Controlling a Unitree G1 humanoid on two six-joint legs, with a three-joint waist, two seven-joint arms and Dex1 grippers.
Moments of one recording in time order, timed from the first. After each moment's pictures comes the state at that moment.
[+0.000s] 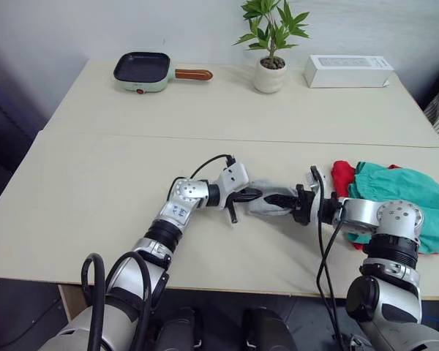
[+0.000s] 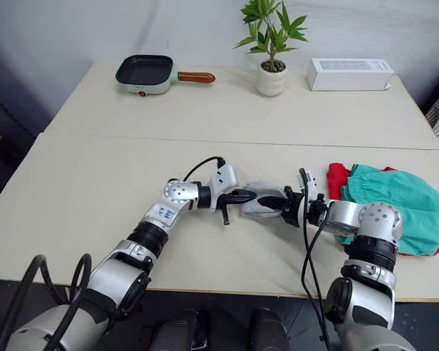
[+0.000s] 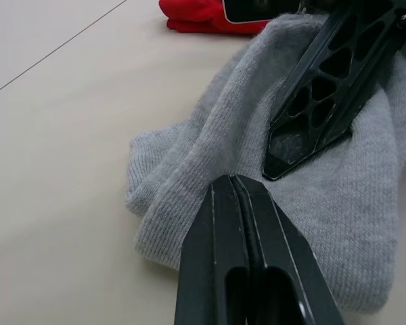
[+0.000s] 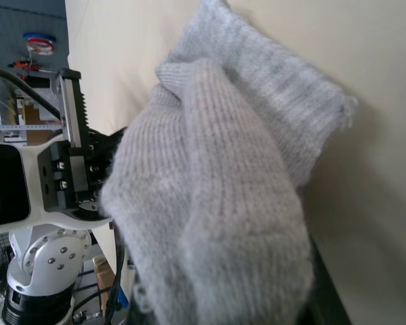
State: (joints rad) left arm -0.86 0.10 -0.22 0.80 0.03 -0.09 -0.87; right arm -0.69 -0.33 -0.59 0.38 1.04 1.58 0.12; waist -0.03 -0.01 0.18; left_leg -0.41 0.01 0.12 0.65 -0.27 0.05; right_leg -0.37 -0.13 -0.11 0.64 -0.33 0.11
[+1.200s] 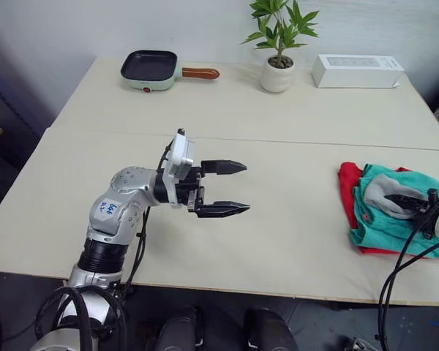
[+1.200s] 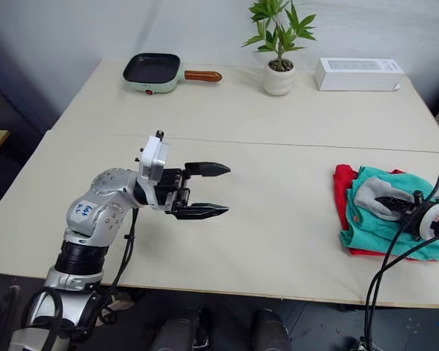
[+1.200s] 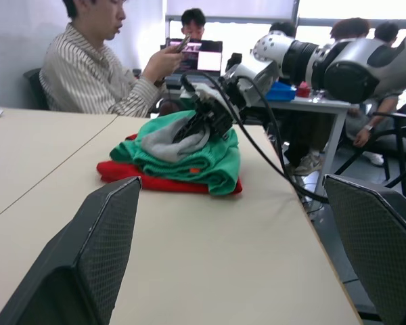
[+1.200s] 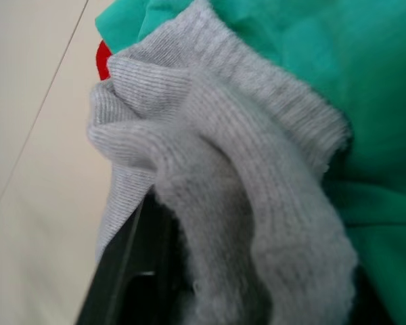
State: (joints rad) left arm -0.61 0.44 -0.06 -0.08 -0.55 0.46 -1.16; right arm -0.55 -1.14 -0.51 0.84 1.10 1.35 0.30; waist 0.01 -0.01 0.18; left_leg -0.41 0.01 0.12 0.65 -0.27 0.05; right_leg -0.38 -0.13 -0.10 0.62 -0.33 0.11
